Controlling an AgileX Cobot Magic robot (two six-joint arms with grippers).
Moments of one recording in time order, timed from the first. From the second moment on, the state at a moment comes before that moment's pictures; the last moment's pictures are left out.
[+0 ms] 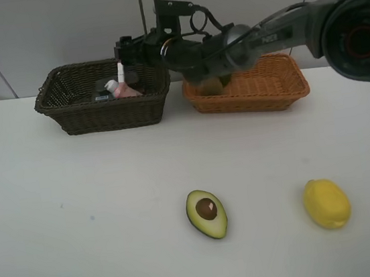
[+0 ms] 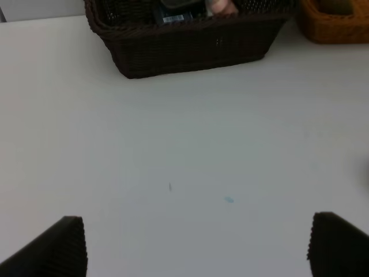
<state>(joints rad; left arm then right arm) -0.01 -0.01 -0.51 -0.20 1.07 0.15 0.62 2.38 -1.73 0.01 -0.32 0.19</state>
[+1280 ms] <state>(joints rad) -0.01 -0.01 -0.51 -0.20 1.07 0.15 0.25 1.79 -1.38 -0.06 1.21 0.08</state>
